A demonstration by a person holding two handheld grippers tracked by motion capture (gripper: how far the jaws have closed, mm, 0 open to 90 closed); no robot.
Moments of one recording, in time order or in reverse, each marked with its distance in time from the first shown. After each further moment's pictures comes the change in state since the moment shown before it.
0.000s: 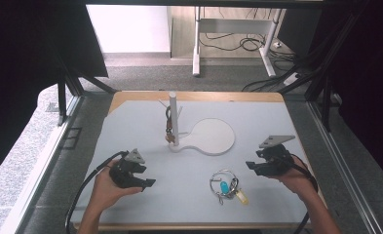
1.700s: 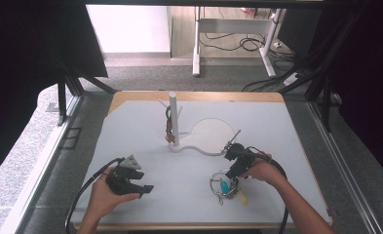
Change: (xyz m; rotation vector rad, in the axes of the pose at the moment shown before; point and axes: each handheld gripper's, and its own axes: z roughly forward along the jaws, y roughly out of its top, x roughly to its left) left arm -0.005 -0.017 0.001 -0.023 -0.033 -0.053; right arm 0.031 0.036 0.092 0.455 0.199 -0.105
